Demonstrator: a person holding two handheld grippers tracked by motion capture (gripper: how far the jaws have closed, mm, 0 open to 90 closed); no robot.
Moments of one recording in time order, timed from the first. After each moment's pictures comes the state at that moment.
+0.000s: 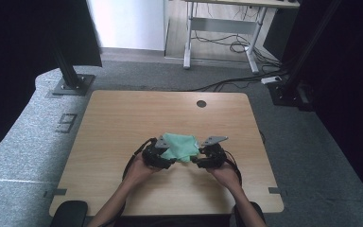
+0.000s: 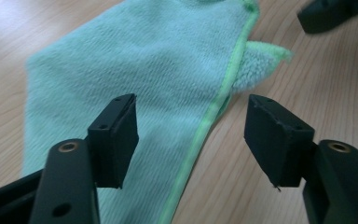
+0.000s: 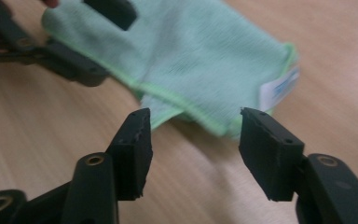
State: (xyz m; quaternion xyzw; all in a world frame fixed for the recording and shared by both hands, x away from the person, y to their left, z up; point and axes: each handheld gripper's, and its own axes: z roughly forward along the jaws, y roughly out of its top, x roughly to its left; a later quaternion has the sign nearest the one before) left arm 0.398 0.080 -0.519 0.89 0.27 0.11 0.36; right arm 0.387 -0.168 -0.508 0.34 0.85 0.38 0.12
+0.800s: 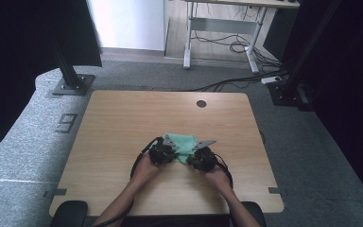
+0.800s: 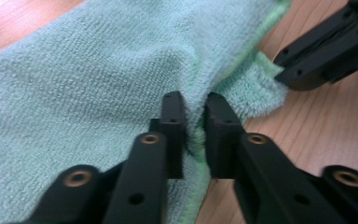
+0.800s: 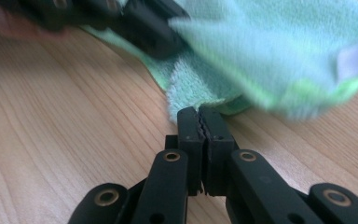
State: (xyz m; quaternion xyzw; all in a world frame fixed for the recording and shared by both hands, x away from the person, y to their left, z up) left arm 0.414 0.067 -0.531 0.88 0.29 0.10 0.35; right arm 0.389 -0.141 -0.533 0.34 0.87 0.35 0.09
